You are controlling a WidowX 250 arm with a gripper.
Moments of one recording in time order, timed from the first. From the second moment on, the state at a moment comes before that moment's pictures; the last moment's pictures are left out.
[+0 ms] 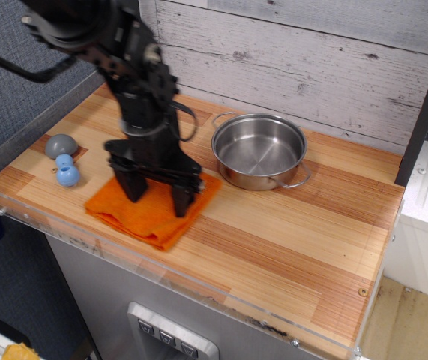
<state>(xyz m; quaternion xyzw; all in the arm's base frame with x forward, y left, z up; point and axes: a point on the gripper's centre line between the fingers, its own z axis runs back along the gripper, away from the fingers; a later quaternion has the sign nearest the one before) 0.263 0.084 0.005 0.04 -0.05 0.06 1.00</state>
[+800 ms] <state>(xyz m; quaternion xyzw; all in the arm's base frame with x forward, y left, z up) 0.330 0.109 0.010 0.02 -0.09 0.08 0.99</state>
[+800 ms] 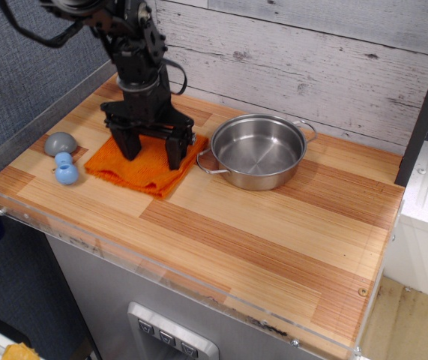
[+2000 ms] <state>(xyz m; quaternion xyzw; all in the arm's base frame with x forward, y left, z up) 0.362 0.071 0.047 0.02 -0.10 0.04 0.99</state>
